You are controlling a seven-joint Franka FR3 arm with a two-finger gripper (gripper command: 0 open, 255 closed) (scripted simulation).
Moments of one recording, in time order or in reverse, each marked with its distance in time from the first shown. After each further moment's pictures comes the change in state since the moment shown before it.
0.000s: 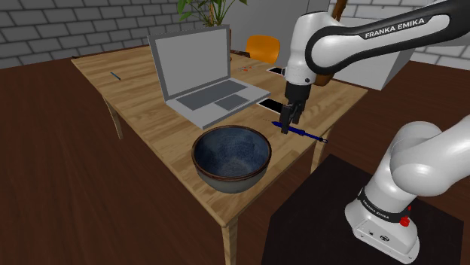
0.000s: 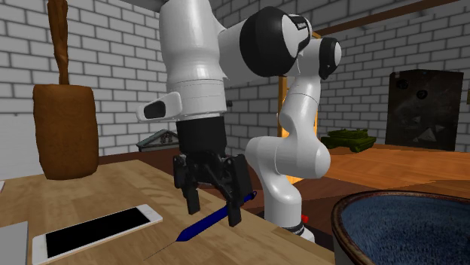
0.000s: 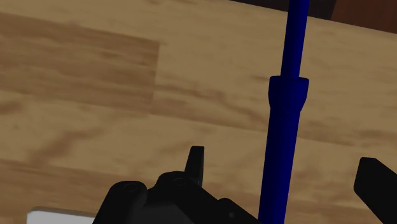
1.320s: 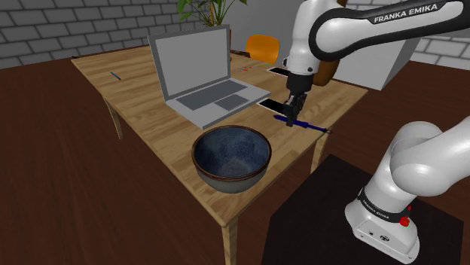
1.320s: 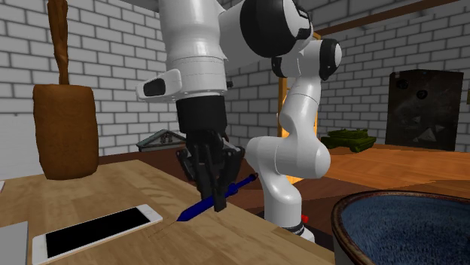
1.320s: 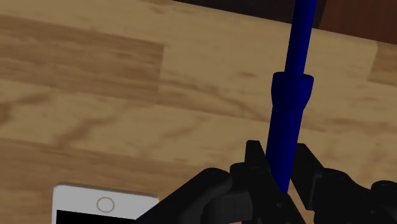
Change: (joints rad) arm 0.000 -0.018 -0.003 0.067 -0.006 -0.084 0.011
